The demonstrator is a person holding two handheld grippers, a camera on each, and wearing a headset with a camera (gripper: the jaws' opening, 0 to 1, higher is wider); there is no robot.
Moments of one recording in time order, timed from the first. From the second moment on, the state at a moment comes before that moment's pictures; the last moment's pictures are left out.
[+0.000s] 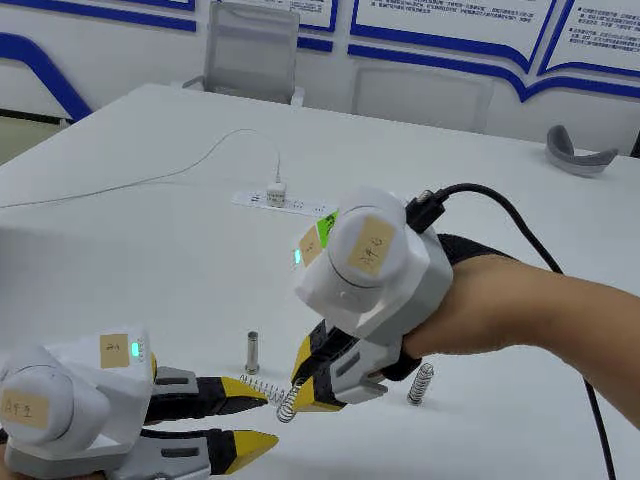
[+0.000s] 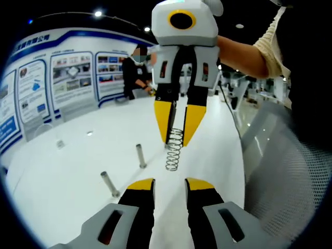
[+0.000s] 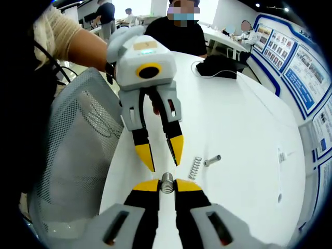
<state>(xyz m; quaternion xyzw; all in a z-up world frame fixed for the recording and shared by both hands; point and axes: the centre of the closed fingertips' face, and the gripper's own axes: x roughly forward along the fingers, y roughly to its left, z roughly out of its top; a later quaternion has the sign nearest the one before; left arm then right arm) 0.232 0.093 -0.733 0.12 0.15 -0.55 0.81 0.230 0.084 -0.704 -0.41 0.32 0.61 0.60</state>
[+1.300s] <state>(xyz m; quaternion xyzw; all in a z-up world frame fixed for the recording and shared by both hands) 0.246 0.124 -0.741 0.11 0.17 -0.50 0.84 0.285 0.034 -0.689 -0.42 0.35 0.56 0.63</state>
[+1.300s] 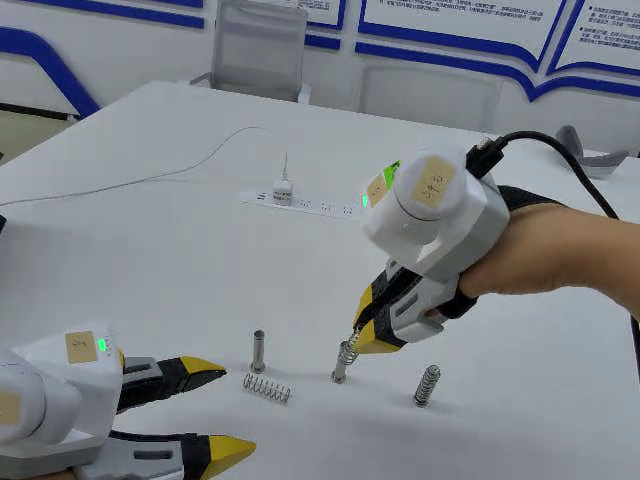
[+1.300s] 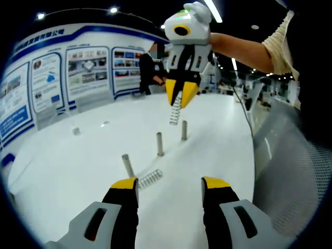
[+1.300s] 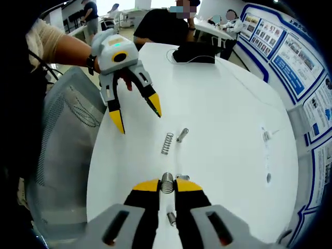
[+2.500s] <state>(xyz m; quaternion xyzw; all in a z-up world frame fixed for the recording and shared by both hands) 0.246 0.129 -0.747 0.10 0.18 -0.49 0.85 0.321 0.033 -0.721 -0.43 0.40 0.54 0.61</state>
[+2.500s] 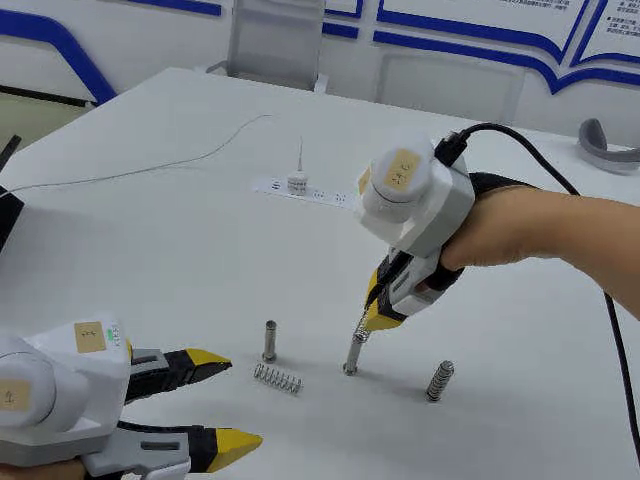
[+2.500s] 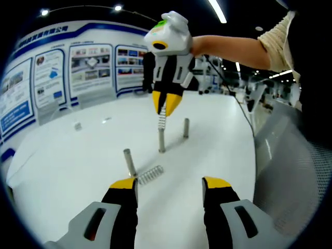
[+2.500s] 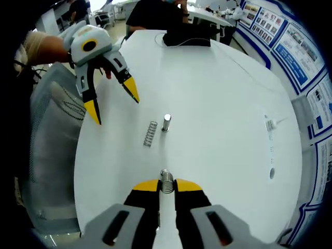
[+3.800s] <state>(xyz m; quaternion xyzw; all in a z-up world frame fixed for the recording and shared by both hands) 0.243 0.132 -0.749 0.09 0.18 -0.49 0.85 0.322 0.037 -0.774 -0.43 0.44 0.52 0.59</state>
